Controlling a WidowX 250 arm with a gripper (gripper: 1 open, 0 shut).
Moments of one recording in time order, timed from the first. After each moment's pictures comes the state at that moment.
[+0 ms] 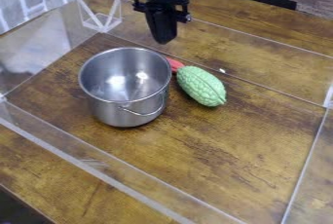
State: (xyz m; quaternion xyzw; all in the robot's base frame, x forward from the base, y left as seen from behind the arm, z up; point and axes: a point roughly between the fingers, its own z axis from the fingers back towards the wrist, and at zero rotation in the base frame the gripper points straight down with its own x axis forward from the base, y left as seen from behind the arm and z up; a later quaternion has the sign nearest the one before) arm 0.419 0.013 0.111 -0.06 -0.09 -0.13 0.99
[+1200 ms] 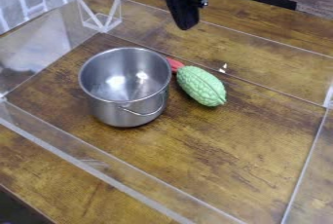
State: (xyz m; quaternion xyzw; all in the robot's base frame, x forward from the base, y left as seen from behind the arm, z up) arm 0.444 -0.010 0.113 -0.11 -0.12 -0.20 0.97
